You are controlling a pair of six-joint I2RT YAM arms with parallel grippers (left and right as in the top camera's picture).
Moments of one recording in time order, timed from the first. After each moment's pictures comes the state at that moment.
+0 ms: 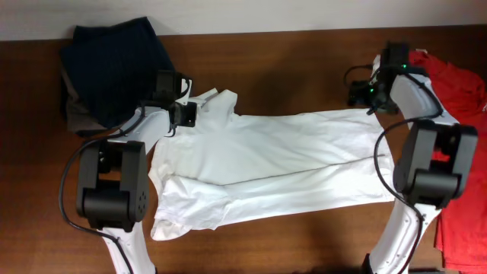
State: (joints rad) left arm -0.14 2.09 1.34 -0.31 -0.02 0.04; right arm -0.18 2.19 1.67 -0.73 -0.02 0.06
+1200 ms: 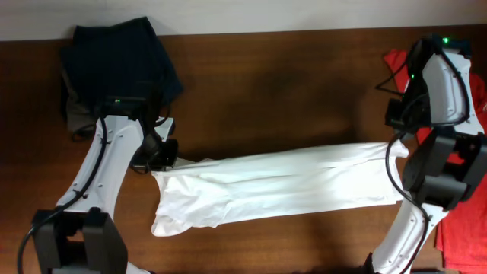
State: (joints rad) left arm -0.10 1.70 1.35 -1.29 0.03 0.00; right arm -0.27 2.19 1.99 -1.70 0.11 0.21
